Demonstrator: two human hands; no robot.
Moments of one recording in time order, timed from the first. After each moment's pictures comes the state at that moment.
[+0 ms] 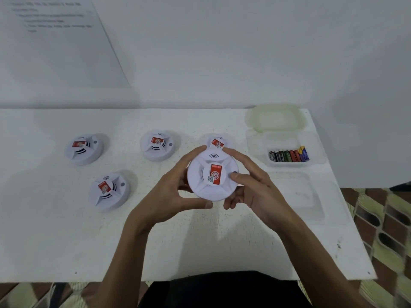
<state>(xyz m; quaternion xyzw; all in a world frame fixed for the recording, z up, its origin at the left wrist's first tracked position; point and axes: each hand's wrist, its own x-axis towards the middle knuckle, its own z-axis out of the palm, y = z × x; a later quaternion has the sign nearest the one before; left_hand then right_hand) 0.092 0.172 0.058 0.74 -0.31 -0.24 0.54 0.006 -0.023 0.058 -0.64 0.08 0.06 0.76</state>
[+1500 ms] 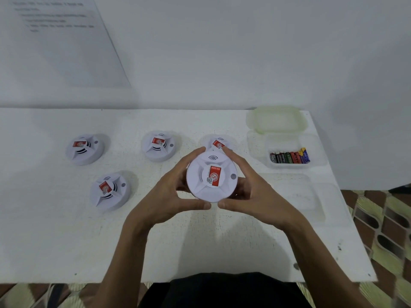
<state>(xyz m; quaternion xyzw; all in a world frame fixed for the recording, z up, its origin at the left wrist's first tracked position) 0.098 0.178 0.053 0.75 -0.31 -0.24 0.54 0.008 -0.024 0.065 -0.75 0.03 0.12 0.65</state>
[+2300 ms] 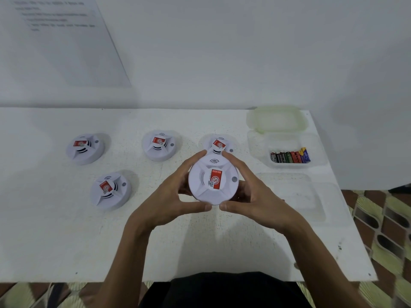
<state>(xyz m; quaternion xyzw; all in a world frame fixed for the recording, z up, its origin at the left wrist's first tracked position) 0.096 0.180 0.043 0.75 -0.30 -0.26 0.52 0.004 -0.023 0.056 -0.76 0.03 0.13 0.64</state>
